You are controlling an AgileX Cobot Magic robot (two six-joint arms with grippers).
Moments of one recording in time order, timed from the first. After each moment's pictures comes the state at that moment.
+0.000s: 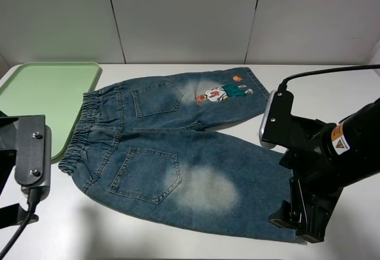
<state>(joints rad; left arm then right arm) -0.47 1.09 -0.48 0.06 0.71 0.74 0.74 1.24 -0.56 0.08 0.73 -0.47</state>
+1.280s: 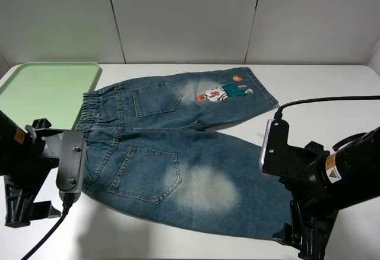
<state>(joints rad) -0.47 1.38 -0.48 0.08 0.48 0.87 0.74 1.32 -0.42 0.07 0.54 -0.52</state>
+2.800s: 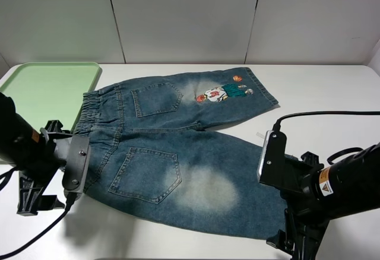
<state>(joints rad) -0.36 1.57 -0.48 0.11 0.29 1.05 0.74 1.38 -0.34 0.10 0.35 -0.53</state>
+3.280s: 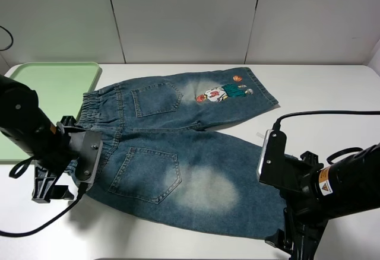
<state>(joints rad) -0.35 1.72 -0.59 0.11 0.28 1.10 0.74 1.38 -0.34 0.10 0.34 -0.54</state>
